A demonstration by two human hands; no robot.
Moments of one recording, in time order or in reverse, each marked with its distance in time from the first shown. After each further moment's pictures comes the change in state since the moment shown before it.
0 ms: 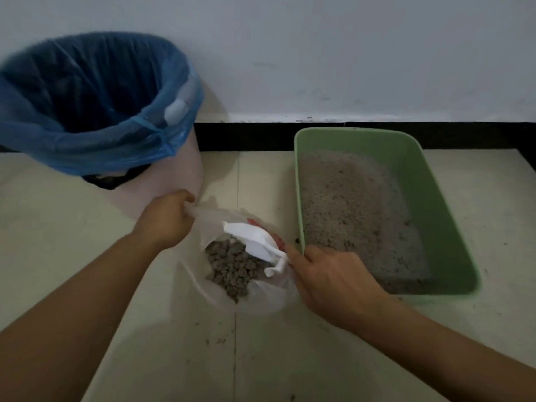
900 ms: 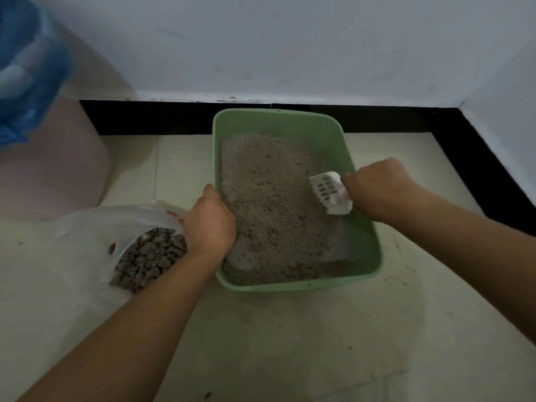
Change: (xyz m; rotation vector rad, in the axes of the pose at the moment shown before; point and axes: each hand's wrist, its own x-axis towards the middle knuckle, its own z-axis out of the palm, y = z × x) left_hand -0.027 0.193 0.127 -0.167 0.221 -0.035; right_hand -0.021 0.207 -0.048 -0.571 -0.600 0.331
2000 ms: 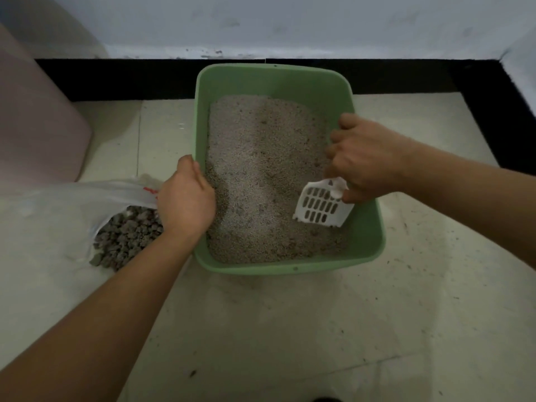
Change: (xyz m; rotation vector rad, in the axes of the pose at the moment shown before) left_hand 0.007 -0.003 0.014 -0.028 0.083 -0.016; right_hand 0.034 0.020 0.030 -0.148 0.355 -0.572
